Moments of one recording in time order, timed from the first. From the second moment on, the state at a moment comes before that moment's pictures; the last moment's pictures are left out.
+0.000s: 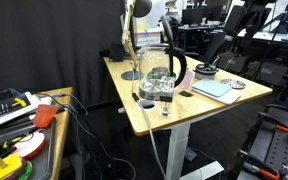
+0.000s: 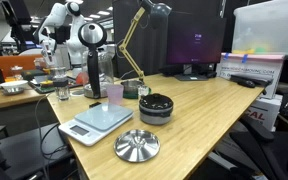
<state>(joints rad) 0.05 -0.83 0.16 -2.83 0.10 2.14 0.30</state>
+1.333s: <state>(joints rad) -0.05 -0.81 0.10 -2.82 0.05 2.15 0.30</state>
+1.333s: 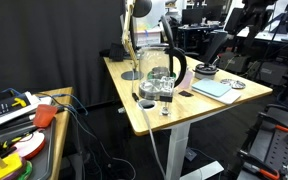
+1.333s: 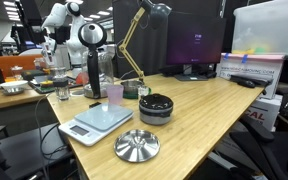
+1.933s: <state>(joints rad) -0.32 -0.47 0.08 -2.77 -0.02 2.44 0.56</state>
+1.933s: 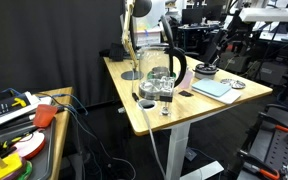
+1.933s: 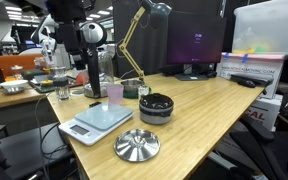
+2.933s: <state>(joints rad) -0.39 -0.32 0.02 -2.70 -0.07 2.47 0.90</state>
